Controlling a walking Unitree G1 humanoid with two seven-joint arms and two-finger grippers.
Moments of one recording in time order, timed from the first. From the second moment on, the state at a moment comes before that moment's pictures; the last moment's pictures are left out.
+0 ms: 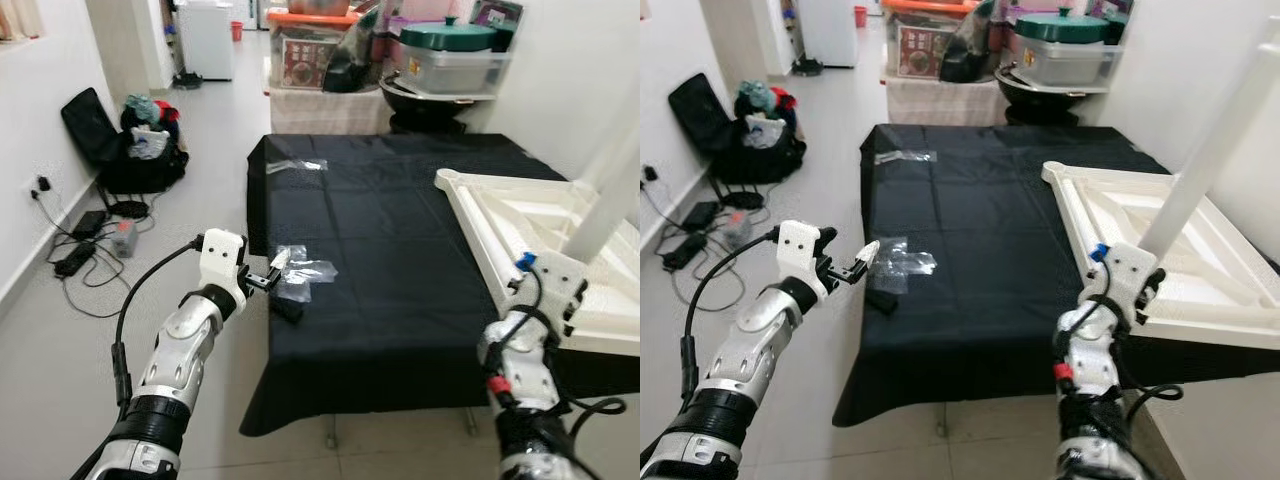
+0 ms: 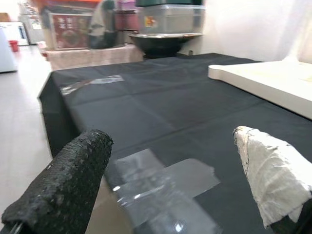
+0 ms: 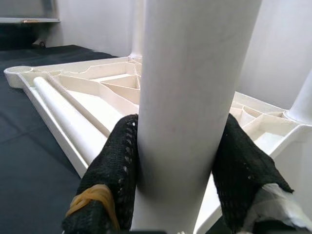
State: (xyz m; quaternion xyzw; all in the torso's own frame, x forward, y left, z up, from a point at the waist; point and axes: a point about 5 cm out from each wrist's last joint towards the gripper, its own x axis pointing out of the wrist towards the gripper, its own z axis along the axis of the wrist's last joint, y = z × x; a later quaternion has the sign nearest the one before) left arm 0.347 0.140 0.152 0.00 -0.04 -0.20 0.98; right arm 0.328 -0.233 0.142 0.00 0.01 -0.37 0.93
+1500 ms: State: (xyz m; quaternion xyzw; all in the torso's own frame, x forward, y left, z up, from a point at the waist) left arm 0.350 0.140 0.155 0.01 -0.05 -0.21 0.98; right arm 0.327 -0.271 0.120 -0.01 0.05 -0.38 0.92
